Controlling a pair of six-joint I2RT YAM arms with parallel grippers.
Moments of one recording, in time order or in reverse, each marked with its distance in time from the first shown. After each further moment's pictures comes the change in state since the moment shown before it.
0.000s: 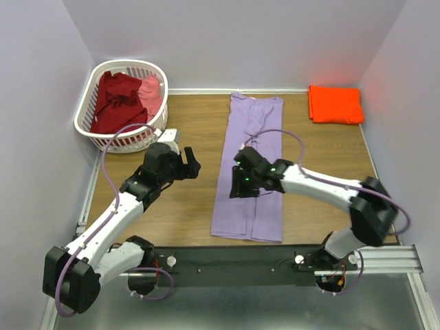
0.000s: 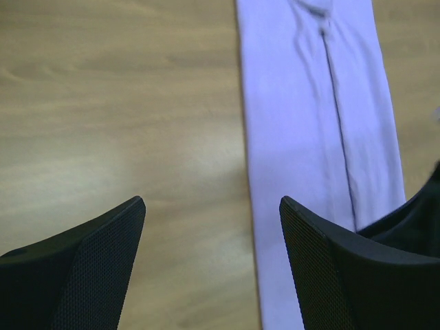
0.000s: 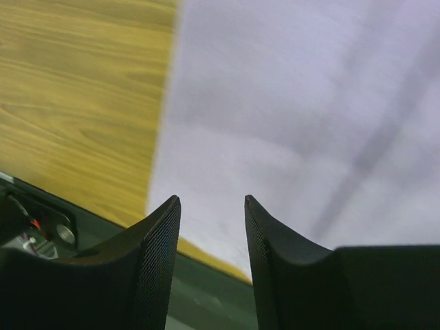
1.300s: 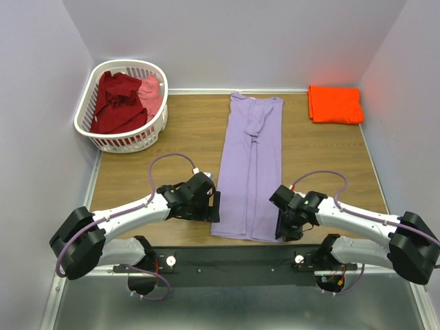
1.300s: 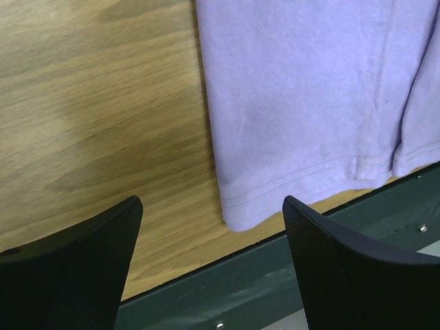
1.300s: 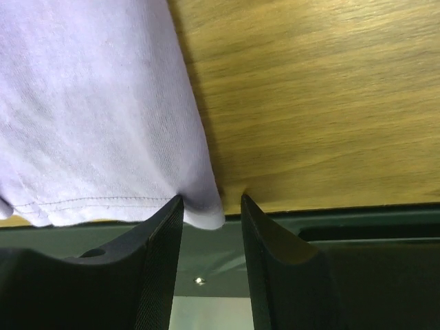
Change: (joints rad) left arm -0.448 0.230 -0.062 -0.283 0.037 -0.305; right arm -0.026 -0.494 -0.552 -0.339 0.065 0.320
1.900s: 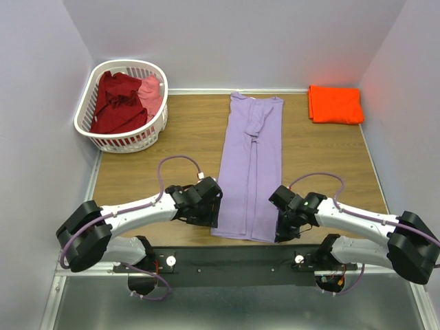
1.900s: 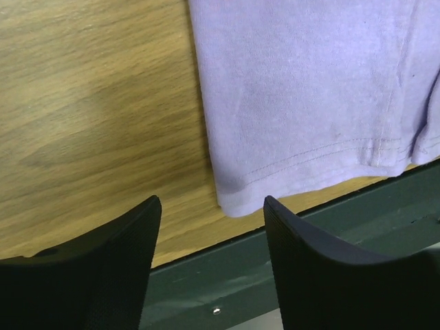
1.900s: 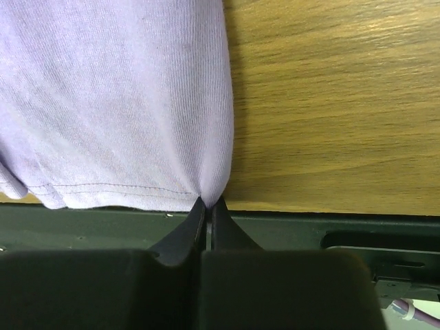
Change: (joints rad) left arm -0.079 0.057 0.038 -0.071 -0.027 -0.051; right arm -0.001 0.007 -0.035 0.068 -0.095 -0.014
